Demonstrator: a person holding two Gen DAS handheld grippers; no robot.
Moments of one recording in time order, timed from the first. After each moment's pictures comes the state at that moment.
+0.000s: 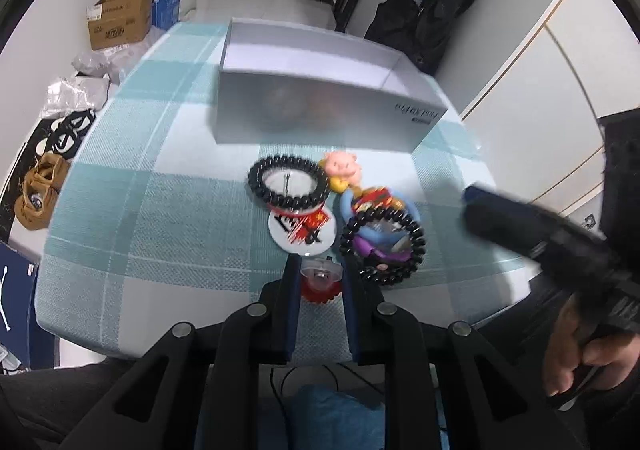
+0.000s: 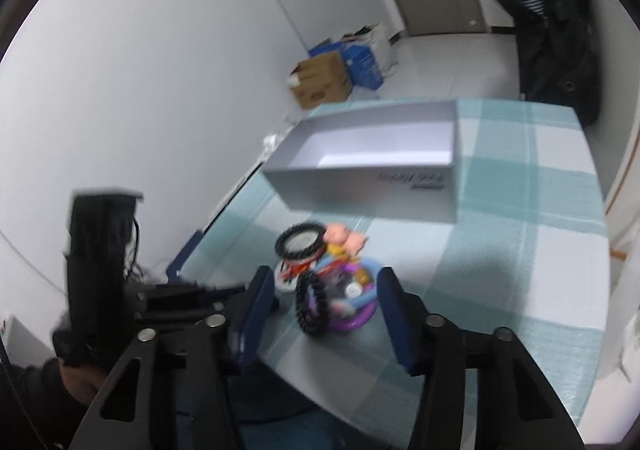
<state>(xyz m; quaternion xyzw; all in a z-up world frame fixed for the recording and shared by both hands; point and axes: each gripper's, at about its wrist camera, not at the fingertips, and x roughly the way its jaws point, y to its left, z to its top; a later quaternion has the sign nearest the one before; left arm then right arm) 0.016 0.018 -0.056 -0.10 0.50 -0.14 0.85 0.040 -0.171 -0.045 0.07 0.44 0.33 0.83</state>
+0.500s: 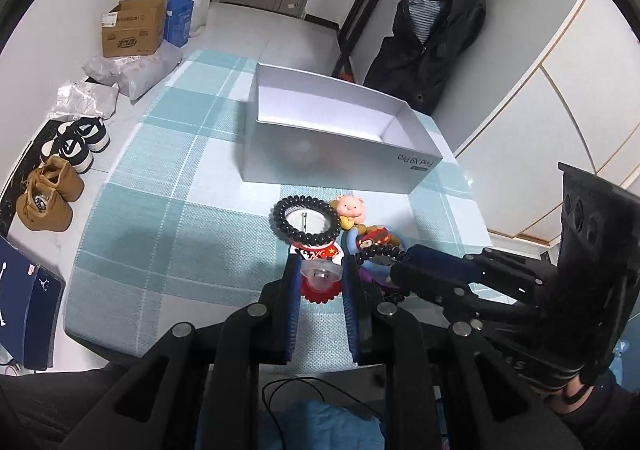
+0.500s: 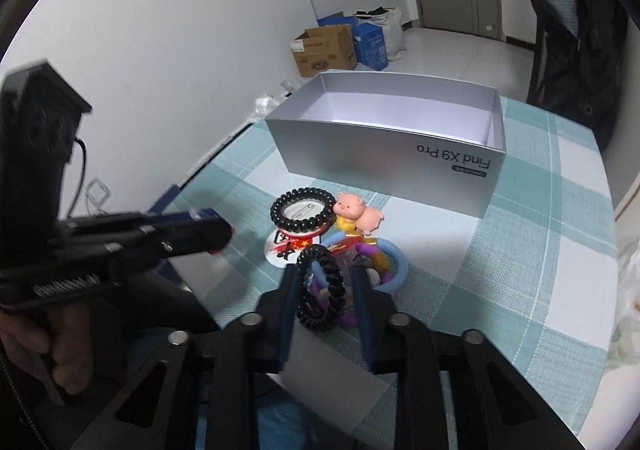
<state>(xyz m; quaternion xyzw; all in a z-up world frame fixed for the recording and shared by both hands) 0.019 0.036 -0.041 -0.14 0.46 -0.13 0.87 0.033 -0.130 -0.064 -0.03 0.45 0.31 0.84</state>
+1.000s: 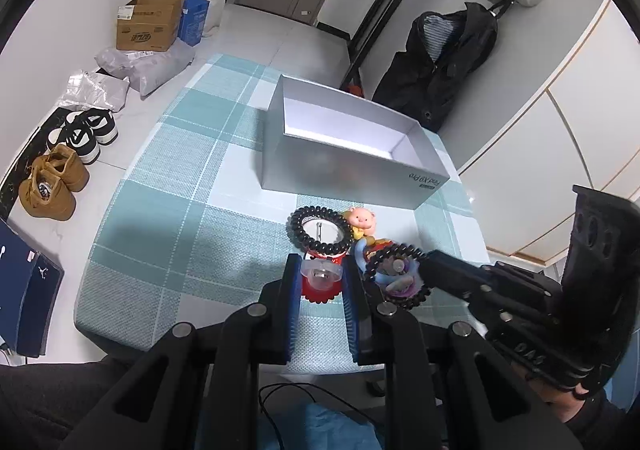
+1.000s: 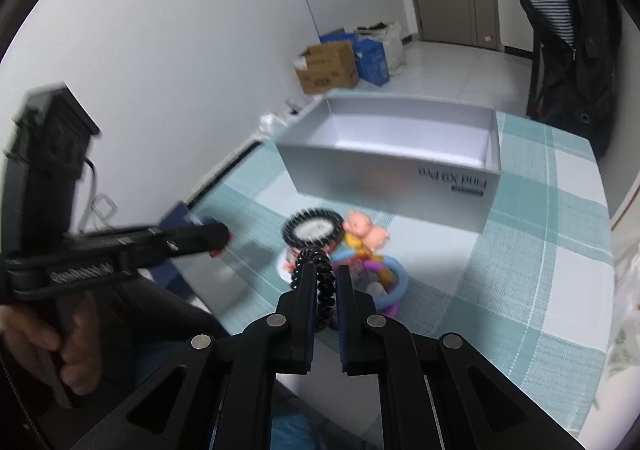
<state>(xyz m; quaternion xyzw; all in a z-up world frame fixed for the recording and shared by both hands) 0.018 0.053 -0.037 -0.17 0.45 -0.12 0.87 0.030 -0.139 -0.049 0.01 0.42 0.33 0.85</state>
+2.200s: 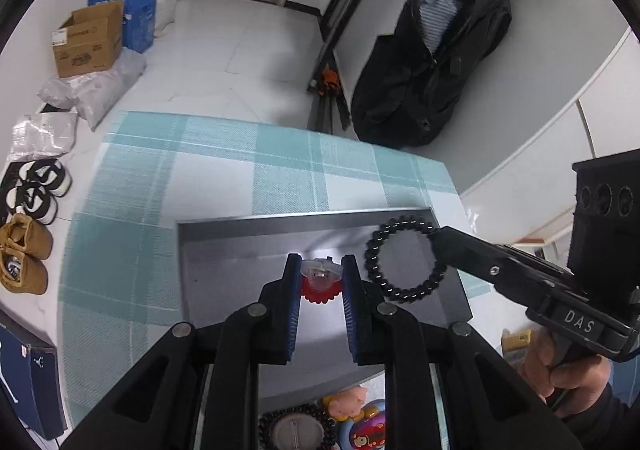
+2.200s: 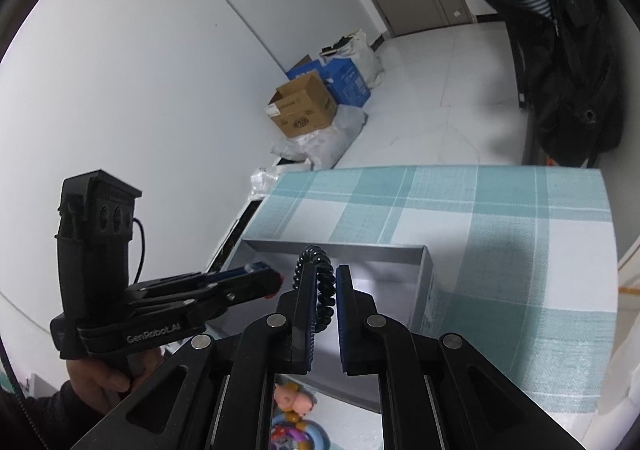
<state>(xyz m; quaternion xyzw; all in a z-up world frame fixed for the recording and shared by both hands) 0.158 0.022 -0.036 -0.13 0.49 -0.18 0.84 0.191 -0.181 -0.039 0.14 0.44 0.32 0.83</state>
